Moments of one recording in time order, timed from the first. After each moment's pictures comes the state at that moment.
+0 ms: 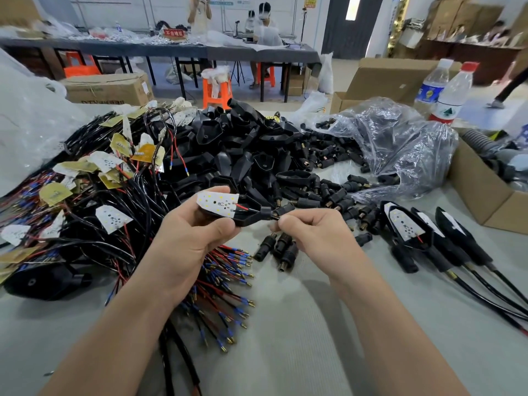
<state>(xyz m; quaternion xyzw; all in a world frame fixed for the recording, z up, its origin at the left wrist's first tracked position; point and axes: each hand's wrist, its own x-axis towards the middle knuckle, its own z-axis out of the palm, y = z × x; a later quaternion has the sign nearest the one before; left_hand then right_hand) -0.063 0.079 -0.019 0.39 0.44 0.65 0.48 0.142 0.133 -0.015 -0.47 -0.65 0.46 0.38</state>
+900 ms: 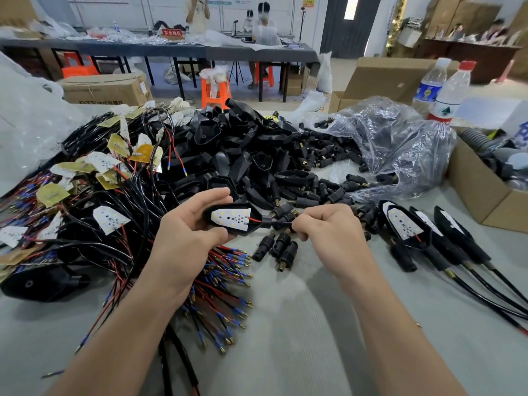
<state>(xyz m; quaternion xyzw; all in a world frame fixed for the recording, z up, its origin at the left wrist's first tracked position) -0.060 0.078 -0.023 0.47 0.50 0.62 0.38 0.152 0.132 -0.010 -0.53 -0.68 0.33 0.39</state>
